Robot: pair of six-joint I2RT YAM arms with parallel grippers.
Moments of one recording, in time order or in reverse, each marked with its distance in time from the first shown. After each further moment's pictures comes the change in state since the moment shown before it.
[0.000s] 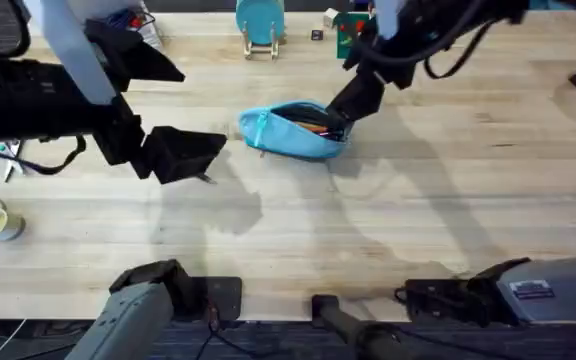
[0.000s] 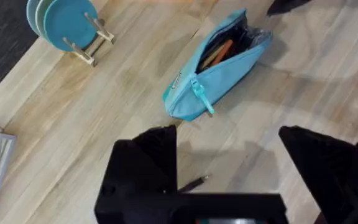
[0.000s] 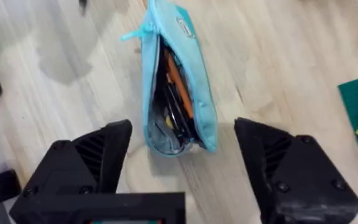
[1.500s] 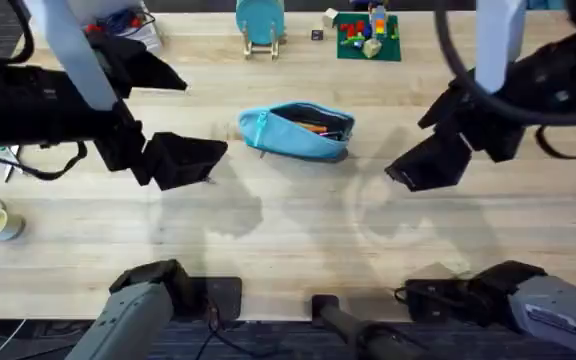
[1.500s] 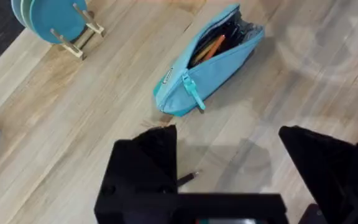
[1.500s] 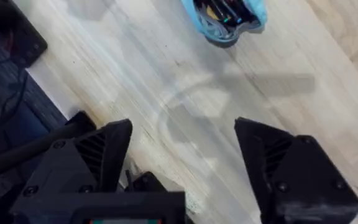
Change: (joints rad) left arm 0.000 0.000 0.000 -0.042 -0.002 0.000; right arm 0.000 -0.406 -0.148 -0.368 0.148 0.261
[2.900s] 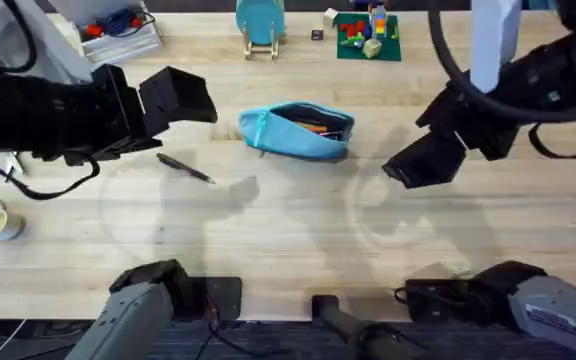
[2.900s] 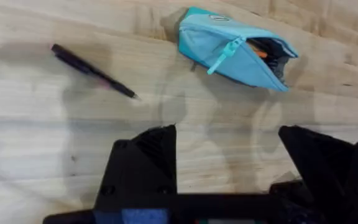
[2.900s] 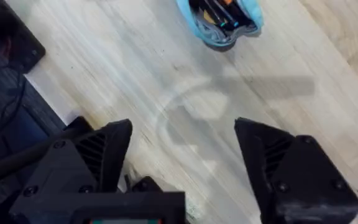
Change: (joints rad) left arm 0.000 0.000 0.000 -0.033 -0.235 -1.149; right arm 0.000 0.000 -0.019 0.031 0.001 0.015
